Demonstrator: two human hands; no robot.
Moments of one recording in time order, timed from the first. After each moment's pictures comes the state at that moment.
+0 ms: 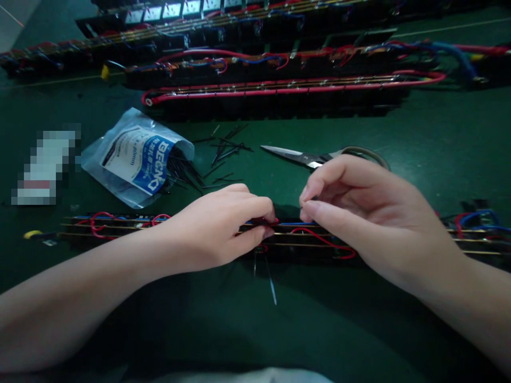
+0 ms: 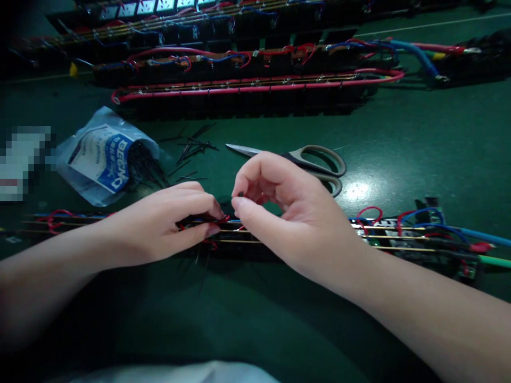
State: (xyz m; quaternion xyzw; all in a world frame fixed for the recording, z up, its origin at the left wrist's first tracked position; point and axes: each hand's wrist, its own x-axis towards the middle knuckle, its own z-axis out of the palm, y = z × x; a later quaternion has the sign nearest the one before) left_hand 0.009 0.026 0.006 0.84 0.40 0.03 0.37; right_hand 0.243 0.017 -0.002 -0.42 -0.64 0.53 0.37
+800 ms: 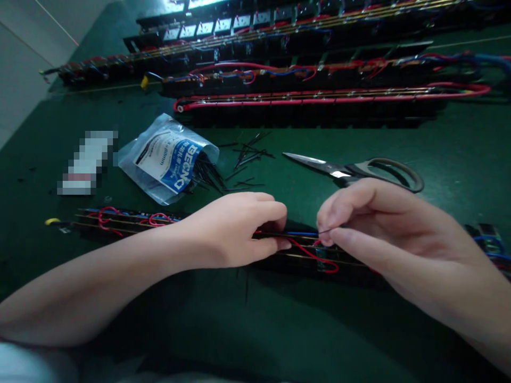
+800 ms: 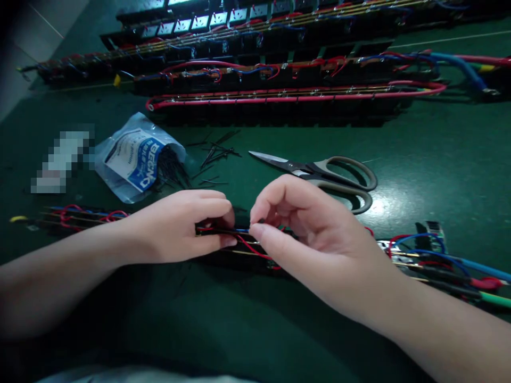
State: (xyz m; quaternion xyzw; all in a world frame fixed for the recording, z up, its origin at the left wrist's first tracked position) left_hand 0.005 0.027 0.007 0.83 0.41 0.02 0.37; right_hand 0.246 0.012 -0.001 -0.38 -0.64 0.58 0.35
